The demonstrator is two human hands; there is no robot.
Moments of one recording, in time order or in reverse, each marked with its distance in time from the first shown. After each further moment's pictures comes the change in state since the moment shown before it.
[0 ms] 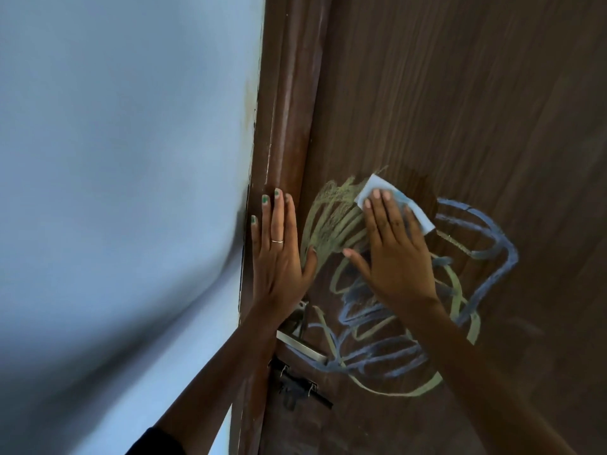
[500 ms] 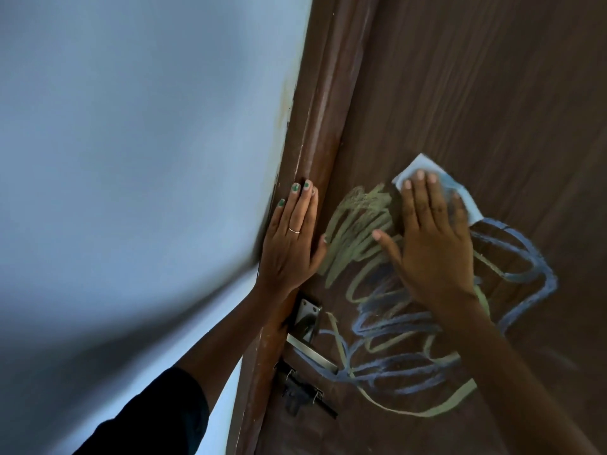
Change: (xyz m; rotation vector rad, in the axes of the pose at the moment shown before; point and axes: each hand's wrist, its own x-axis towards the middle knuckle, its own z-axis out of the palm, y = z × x) left_hand 0.023 -0.029 0.013 0.065 0.095 0.181; right_hand 0.028 0.009 -0.021 0.009 0.031 0.069
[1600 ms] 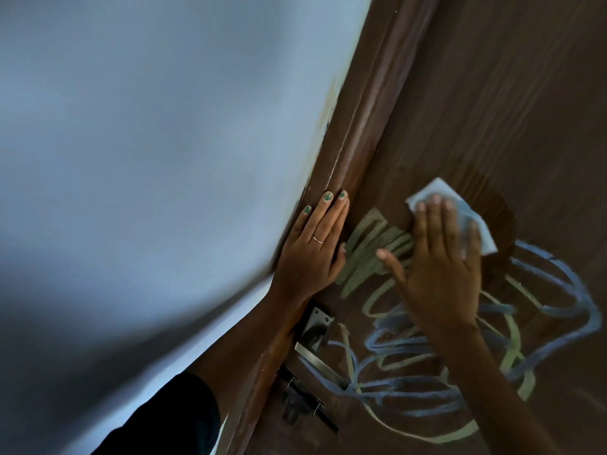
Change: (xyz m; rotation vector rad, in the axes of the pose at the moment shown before) left_hand -0.004 -0.008 0.006 0.002 0.055 0.055; right_hand -0.003 -0.033 0.006 -0.008 -0.077 0.032
